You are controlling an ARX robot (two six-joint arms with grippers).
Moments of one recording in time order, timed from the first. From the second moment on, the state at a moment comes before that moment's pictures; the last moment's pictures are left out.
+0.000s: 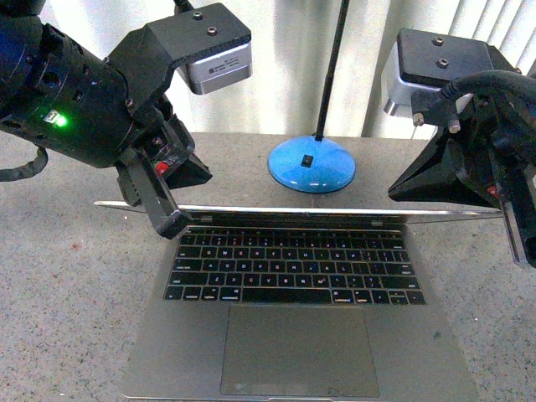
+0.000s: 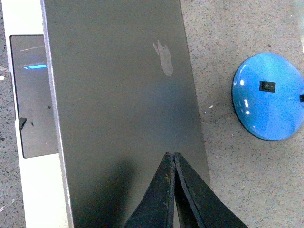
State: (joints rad) left arm -0.32 1.71 1.01 -0.10 0.26 0.70; right arm 0.19 1.75 1.08 -0.37 -0.51 -1.20
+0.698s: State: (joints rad) left arm -0.36 1.73 0.94 -0.04 0.28 0.70; right arm 0.22 1.77 1.03 -0.30 -0.52 -1.17
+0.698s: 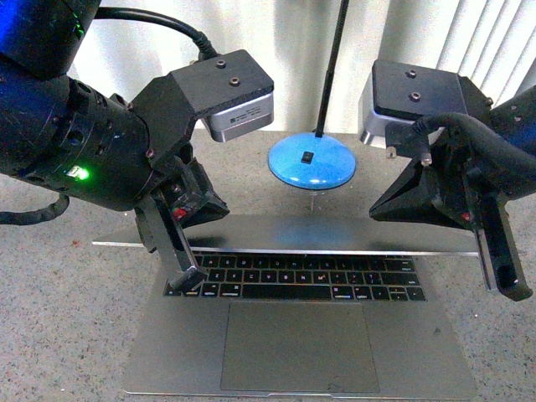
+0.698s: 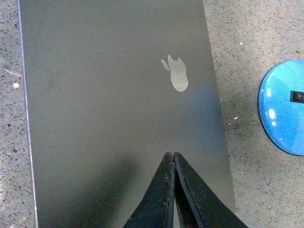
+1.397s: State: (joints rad) left arm -0.38 1.75 0.91 -0.01 0.28 0.70; right arm 0.23 1.78 0.99 -0.29 -0.52 -1.17
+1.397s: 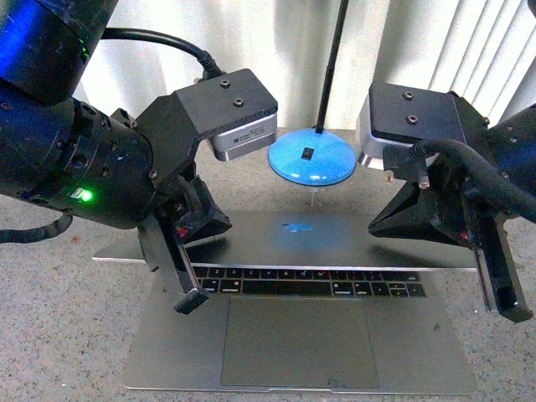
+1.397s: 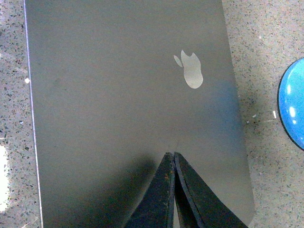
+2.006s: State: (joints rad) left arm -0.39 1.77 0.88 0.02 0.29 0.70; right arm 0.24 1.81 0.95 -0.25 -0.52 -1.17
